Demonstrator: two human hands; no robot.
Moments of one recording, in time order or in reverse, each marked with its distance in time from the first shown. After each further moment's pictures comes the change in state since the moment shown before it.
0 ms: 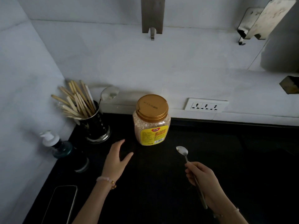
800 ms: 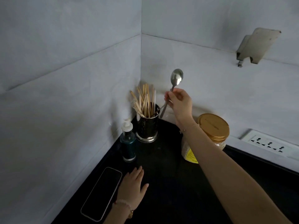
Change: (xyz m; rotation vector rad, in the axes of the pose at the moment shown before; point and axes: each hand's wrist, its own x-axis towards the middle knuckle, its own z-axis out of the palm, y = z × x) left_hand -0.075 -0.081 -0.029 0.570 -0.178 -0.174; right_hand 0.018 -0.184 0.259 0.214 -0.401 -0.671
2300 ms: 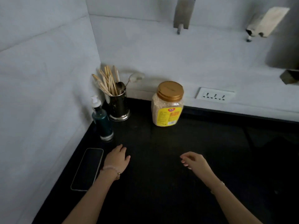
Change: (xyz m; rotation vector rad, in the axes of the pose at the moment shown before) left_hand -0.020 0.022 -0.016 0.071 -0.100 0.012; right_hand -0.255 0.096 -0.216 -0.737 0.047 0.496
